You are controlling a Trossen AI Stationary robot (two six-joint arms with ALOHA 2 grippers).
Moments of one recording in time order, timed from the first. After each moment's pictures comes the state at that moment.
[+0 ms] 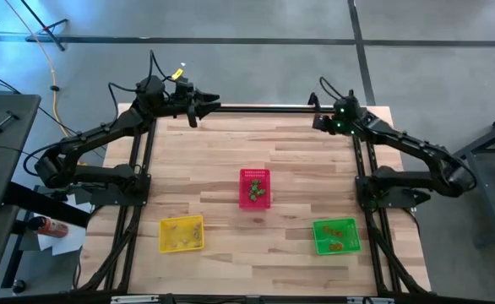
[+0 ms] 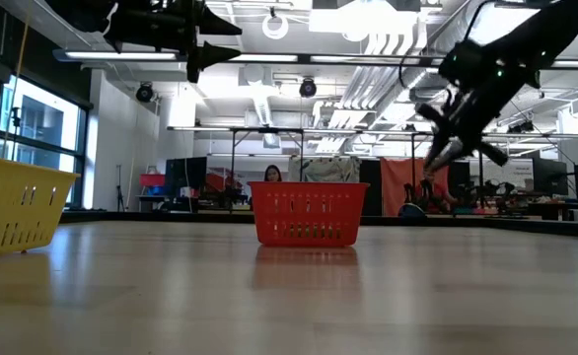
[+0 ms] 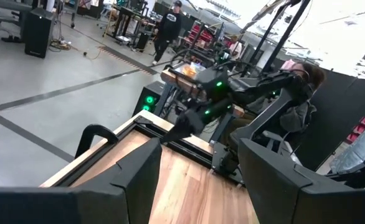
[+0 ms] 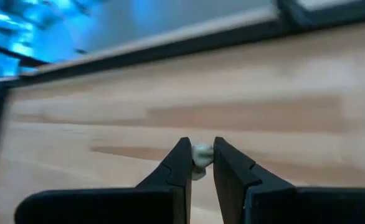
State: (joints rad) left arm 0.75 1.14 0.82 0.30 0.54 -0.39; right arm -0.88 1.10 0.61 -0.29 -0.07 0.77
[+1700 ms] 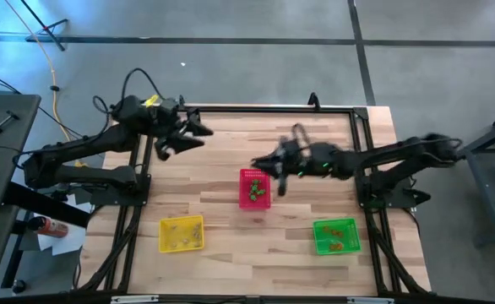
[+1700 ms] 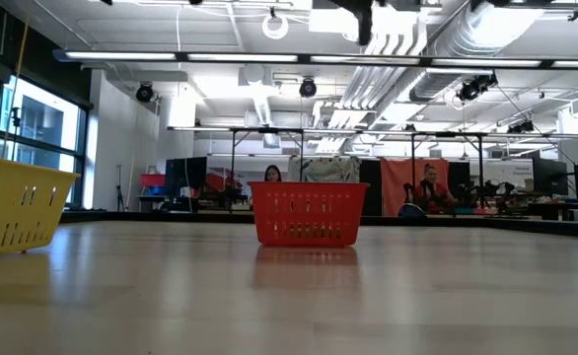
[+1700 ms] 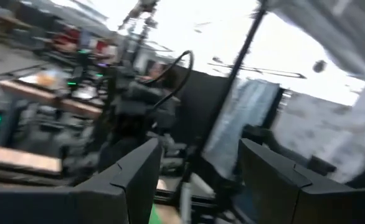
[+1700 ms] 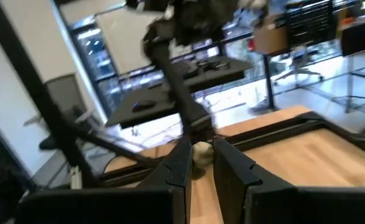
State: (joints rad) left arm 0.40 0.95 0.82 0.43 0.69 -0.58; right arm 0.06 1.33 0.85 0.50 0.11 0.28
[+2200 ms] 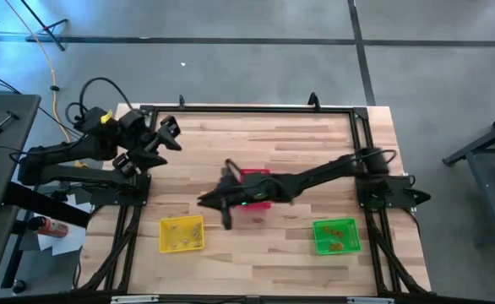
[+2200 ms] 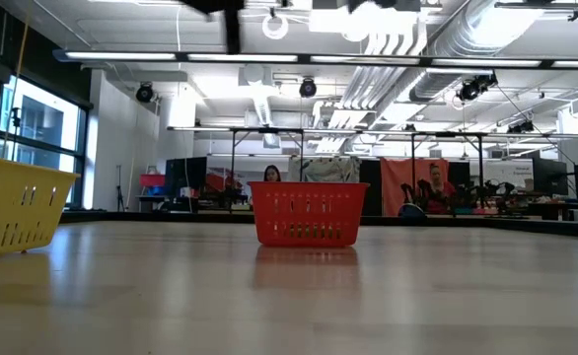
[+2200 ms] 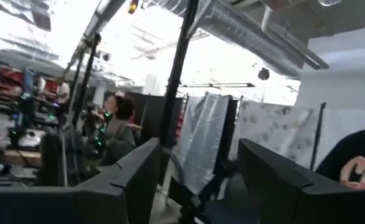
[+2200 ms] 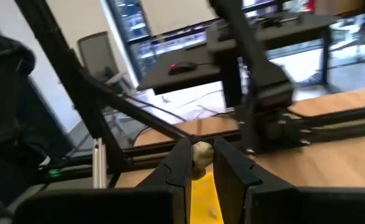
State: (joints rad) left arm 0.19 0.74 0.82 0.42 0.61 -0.53; right arm 0.19 2.00 1.44 0.48 0.05 0.26
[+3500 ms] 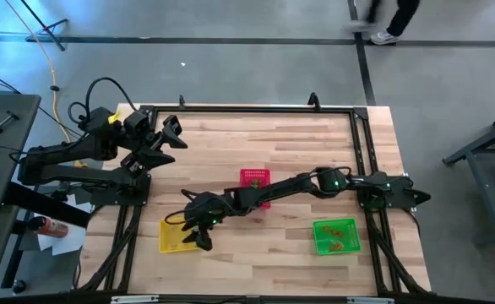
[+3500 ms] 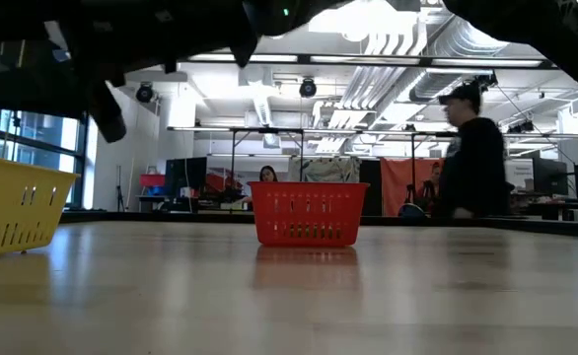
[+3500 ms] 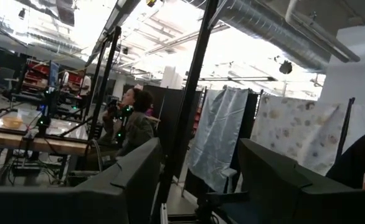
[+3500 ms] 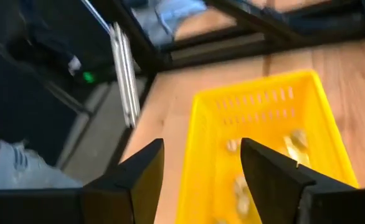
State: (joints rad) left arm 0.18 0.73 0.82 0.33 0.54 -0.47; right arm 0.19 2.55 2.20 -0.07 -0.31 0.35
